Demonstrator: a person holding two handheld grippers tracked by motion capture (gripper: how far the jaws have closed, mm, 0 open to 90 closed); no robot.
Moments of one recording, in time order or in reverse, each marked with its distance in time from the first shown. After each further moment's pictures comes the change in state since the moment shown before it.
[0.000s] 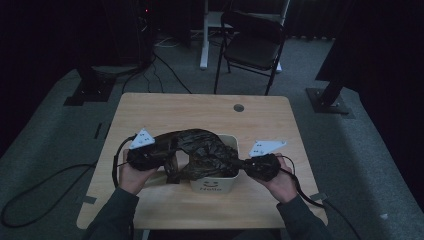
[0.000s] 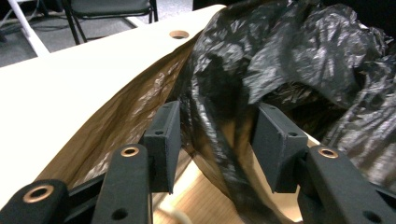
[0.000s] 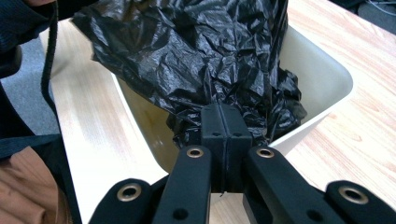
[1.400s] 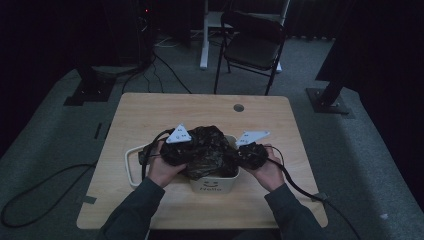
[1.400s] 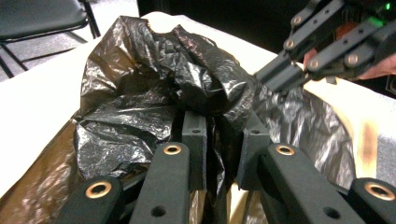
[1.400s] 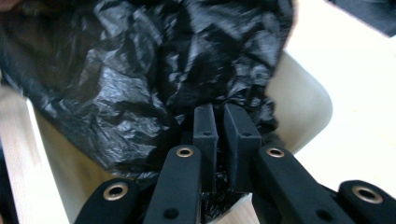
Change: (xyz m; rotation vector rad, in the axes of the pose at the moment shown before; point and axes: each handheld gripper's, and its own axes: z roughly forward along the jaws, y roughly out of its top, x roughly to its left) left arm -0.054 0.048 0.050 0.030 -0.164 0.152; right arm -0.014 0.019 0.037 0.076 -0.082 0.002
